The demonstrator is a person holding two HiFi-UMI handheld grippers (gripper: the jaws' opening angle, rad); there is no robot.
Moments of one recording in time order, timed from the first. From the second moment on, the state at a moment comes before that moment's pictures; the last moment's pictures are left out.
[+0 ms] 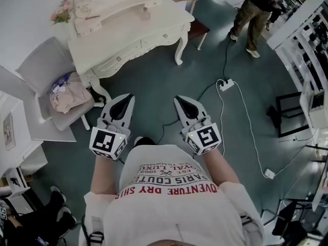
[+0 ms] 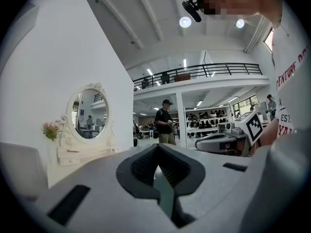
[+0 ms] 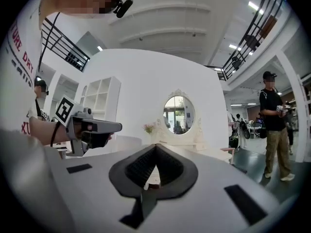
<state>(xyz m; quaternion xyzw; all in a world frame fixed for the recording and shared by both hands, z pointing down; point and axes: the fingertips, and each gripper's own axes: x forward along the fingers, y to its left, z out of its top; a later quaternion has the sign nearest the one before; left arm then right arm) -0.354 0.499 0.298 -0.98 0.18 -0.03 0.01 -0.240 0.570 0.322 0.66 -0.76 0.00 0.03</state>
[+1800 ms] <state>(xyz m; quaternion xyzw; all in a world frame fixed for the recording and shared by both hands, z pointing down) -0.101 0.004 0.357 -0.98 0.16 -0.09 -0.03 0.007 0.061 0.365 0.68 -0.73 0.04 0.05</state>
